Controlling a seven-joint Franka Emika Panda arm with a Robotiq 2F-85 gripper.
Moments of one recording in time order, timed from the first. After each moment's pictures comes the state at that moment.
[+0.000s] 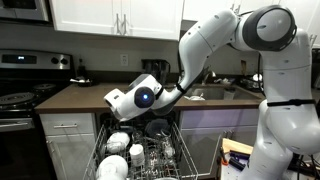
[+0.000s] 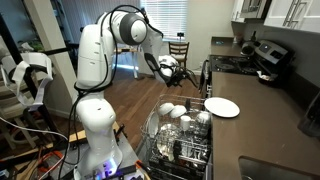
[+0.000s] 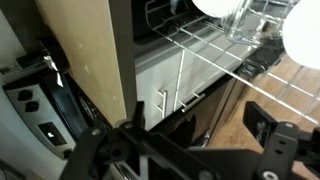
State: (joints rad) arm 0.12 0.31 0.15 -2.07 -1.71 2.65 0.89
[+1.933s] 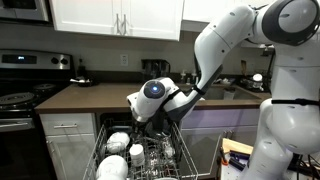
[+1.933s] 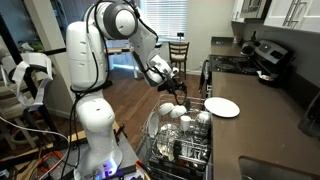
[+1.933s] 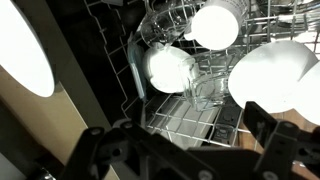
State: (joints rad) arm 0.09 0.15 0.13 -2.33 -1.25 2.62 0.86
